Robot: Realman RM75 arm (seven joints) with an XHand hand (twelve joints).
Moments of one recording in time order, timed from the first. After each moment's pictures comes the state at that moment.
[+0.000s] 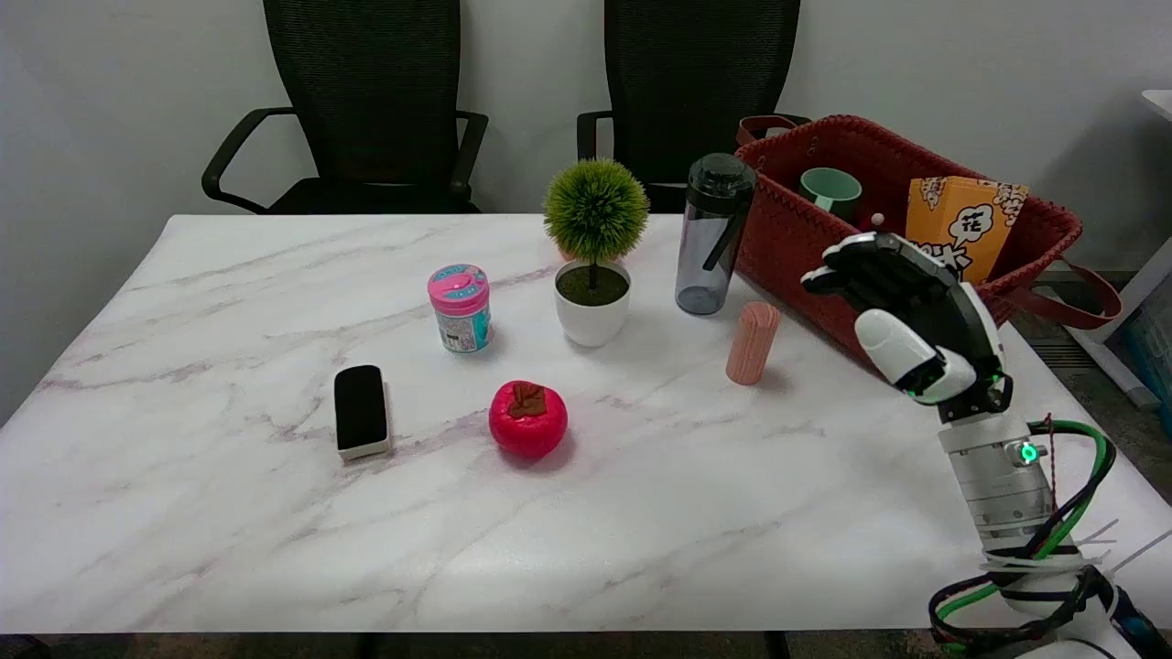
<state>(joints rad) -0.46 -0.95 -1.74 1.44 0.81 1.16 1.51</state>
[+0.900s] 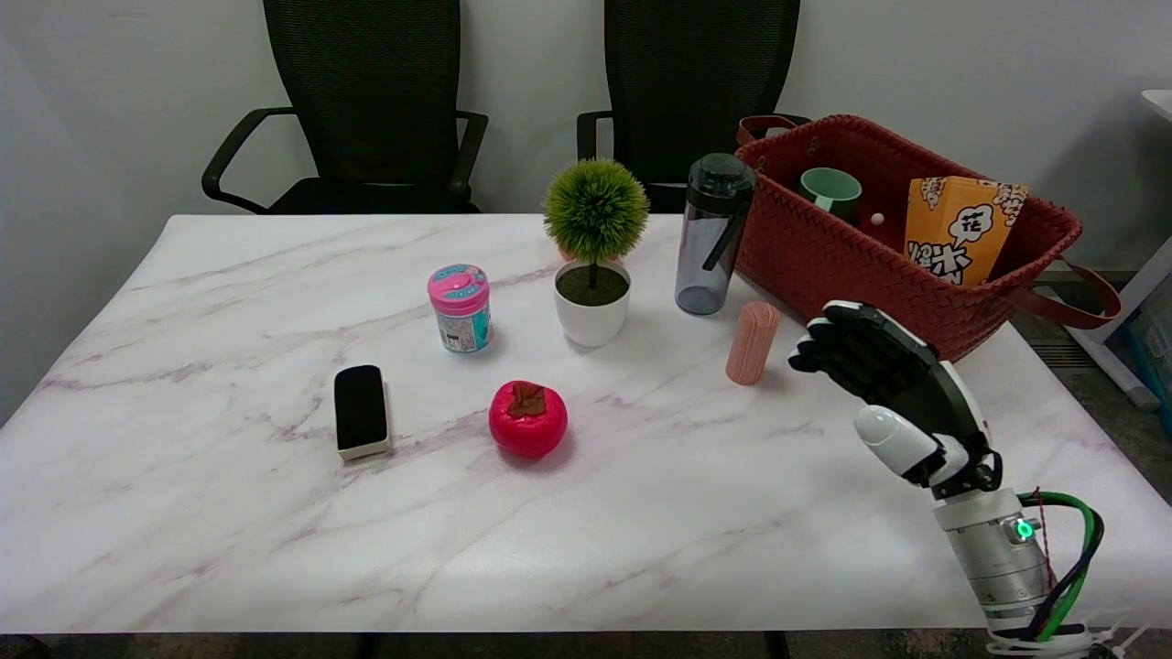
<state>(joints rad) -0.51 -0.99 -1.84 1.27 0.73 1.29 1.63</state>
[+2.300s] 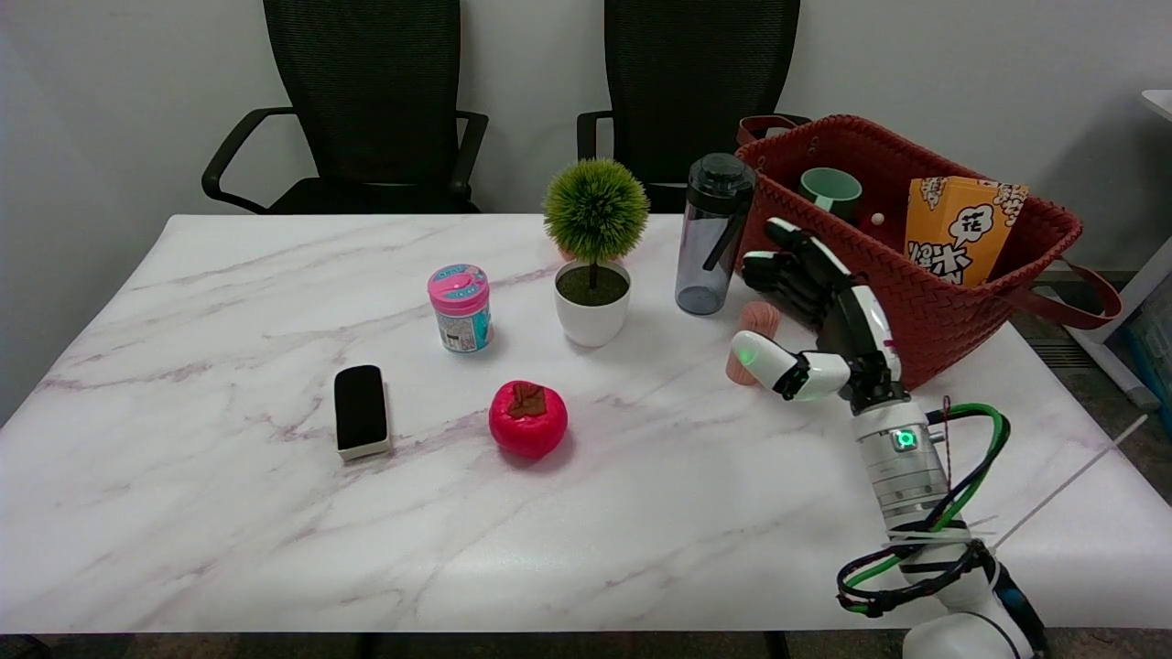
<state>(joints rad) -0.26 -1.07 -1.88 1.37 0.87 1.04 1.02</state>
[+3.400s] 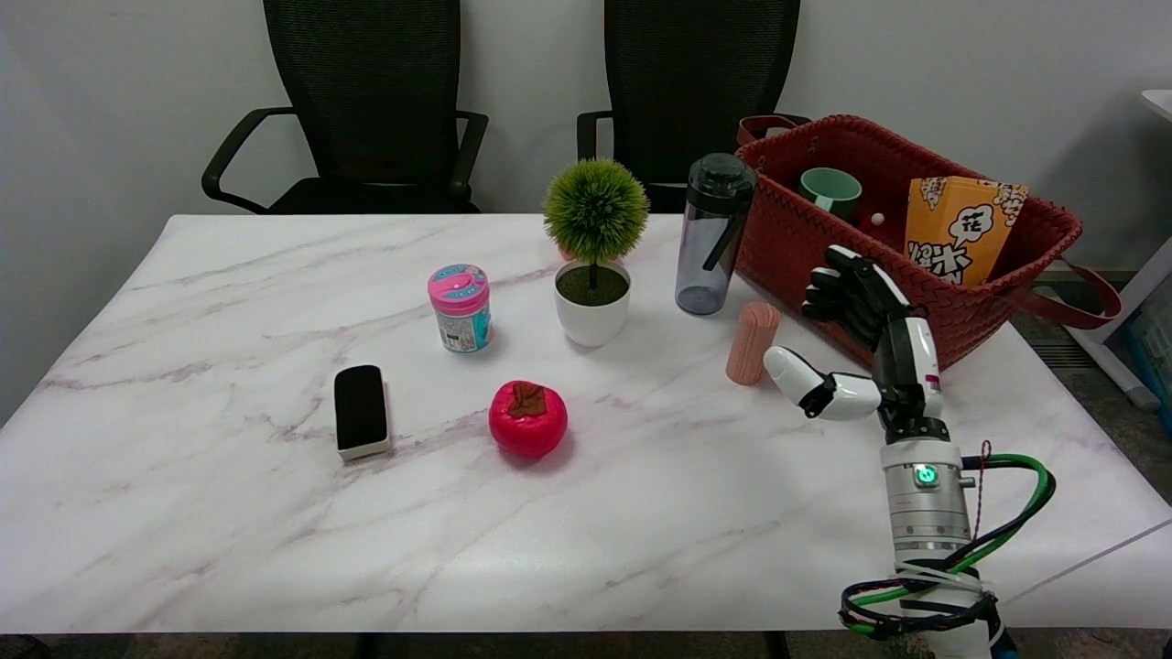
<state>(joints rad) -0.30 -1.13 -1.96 1.38 1.08 1.24 0.71</state>
